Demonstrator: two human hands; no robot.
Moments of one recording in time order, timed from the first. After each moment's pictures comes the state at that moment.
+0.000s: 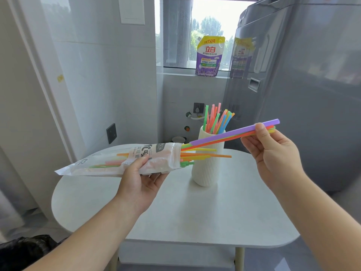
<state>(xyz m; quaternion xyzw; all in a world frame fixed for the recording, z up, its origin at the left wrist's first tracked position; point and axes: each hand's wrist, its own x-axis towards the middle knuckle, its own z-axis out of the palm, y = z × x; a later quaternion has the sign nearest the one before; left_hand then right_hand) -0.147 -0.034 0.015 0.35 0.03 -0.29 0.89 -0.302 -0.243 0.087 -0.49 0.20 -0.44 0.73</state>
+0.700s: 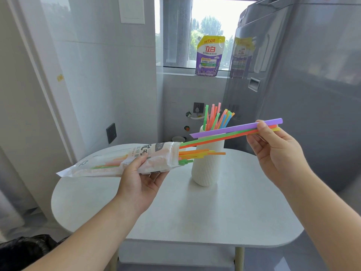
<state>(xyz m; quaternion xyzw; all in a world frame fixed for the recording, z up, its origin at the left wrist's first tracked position) -0.149 -0.034 0.017 0.33 0.04 -0.29 0.90 -0.308 -0.254 0.093 -0.48 0.17 -0.41 0.75</state>
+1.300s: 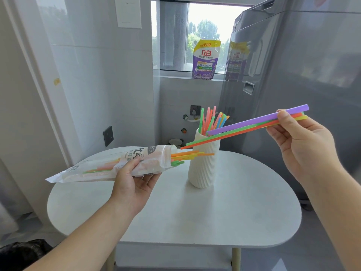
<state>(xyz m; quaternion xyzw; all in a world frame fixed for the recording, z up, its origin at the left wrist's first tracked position) -0.143 -0.031 0.014 0.34 0.04 -0.27 0.90 -0.341 -0.260 0.127 -0.54 0.17 -0.49 0.66</state>
